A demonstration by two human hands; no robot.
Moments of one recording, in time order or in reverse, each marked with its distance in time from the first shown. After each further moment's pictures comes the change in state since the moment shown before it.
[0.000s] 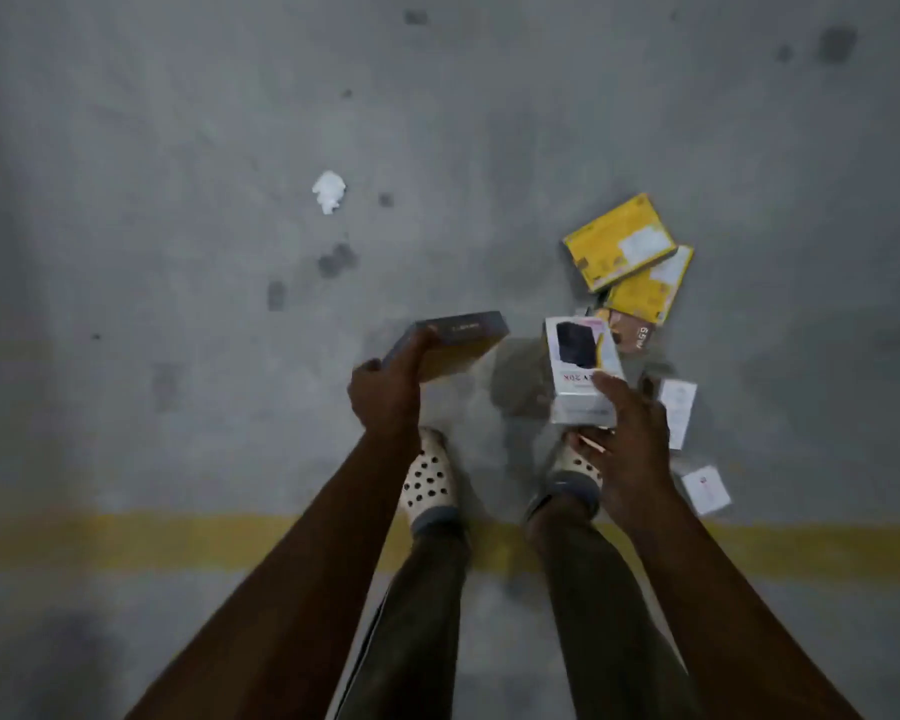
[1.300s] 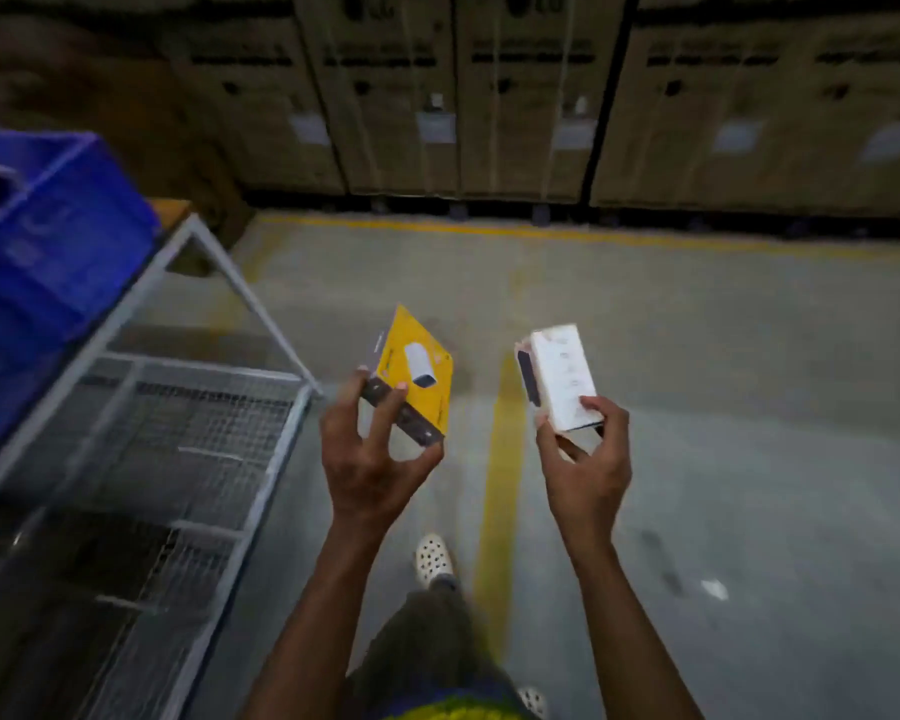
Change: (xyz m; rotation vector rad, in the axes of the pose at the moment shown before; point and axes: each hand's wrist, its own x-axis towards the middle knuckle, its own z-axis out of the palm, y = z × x) left_hand -0.611 -0.185 -0.522 0.048 1.735 0.438; right_hand -0.715 0.042 -0.063 -0.782 -1.681 -1.276
